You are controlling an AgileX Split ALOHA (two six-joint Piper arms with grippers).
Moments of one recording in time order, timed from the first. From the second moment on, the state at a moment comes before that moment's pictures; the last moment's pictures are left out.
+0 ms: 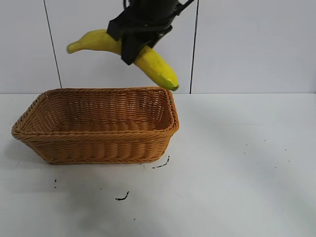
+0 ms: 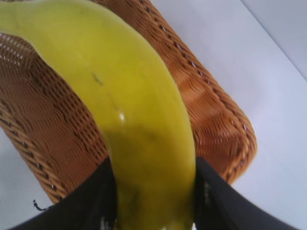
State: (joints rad) left arm -0.02 0.00 -0.50 -0.07 1.07 0.06; right arm 0.64 2.34 -2.17 0.05 0.92 -0.61
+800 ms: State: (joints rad) left arm -0.02 0.00 -0.50 -0.07 1.07 0.06; right arm 0.60 2.48 -2.17 0.09 0.80 -0.67
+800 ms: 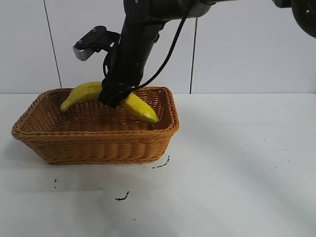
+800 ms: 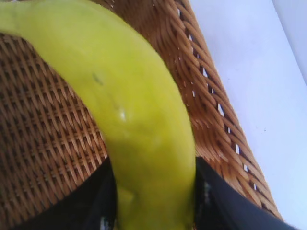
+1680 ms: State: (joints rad) left arm -0.02 0.00 -0.50 -0.07 1.07 0.06; right arm 0.52 2.27 -2.18 -0.11 0.92 0.01
